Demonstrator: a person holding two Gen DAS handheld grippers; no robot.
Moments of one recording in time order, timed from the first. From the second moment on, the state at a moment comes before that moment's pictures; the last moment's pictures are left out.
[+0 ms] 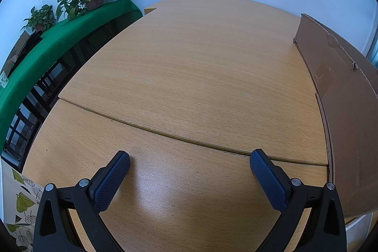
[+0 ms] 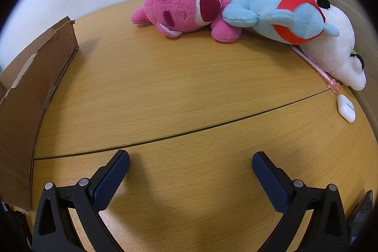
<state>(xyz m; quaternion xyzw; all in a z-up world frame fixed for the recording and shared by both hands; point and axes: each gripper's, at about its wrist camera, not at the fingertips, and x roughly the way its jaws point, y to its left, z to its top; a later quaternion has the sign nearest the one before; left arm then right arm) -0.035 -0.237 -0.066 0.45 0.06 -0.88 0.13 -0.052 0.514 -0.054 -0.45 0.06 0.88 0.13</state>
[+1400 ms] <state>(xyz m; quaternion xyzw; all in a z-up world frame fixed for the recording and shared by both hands) 0.149 -0.107 -0.026 0.49 0.20 -0.82 -0.21 0.078 0.078 0.003 -0.42 -0.12 0.81 -0.38</state>
